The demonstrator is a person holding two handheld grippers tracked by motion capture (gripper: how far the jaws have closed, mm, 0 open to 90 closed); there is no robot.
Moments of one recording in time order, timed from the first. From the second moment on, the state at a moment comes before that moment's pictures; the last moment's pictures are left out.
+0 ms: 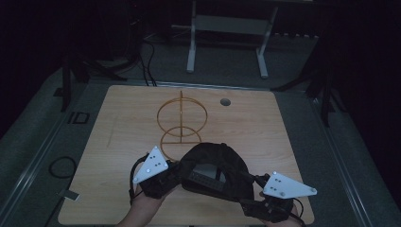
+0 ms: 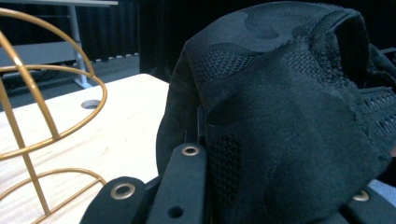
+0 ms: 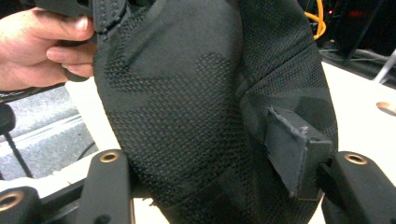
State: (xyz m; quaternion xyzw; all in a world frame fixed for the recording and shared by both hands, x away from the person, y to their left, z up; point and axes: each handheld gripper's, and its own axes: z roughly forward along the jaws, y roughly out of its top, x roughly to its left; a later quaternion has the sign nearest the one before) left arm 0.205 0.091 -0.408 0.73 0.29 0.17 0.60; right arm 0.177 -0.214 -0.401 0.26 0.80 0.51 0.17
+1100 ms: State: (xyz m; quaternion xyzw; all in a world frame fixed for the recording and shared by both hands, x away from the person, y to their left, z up) left arm 0.205 0.110 -0.388 0.72 0.26 0.20 0.61; right arm 0.152 -0.255 -0.396 0.20 0.82 0.53 0.14
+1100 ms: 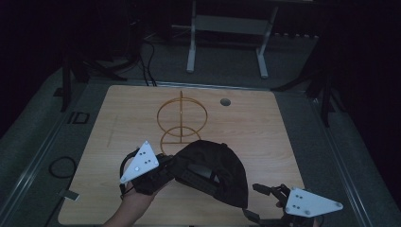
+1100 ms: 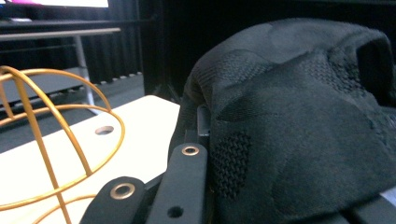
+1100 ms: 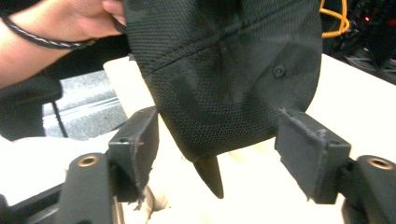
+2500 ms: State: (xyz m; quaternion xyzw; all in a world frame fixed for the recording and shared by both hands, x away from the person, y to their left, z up) left arm 0.242 0.102 -0.387 0.75 0.05 0.04 0.66; right arm 0.161 -0.197 -0.365 0.04 0.84 0.51 0.19
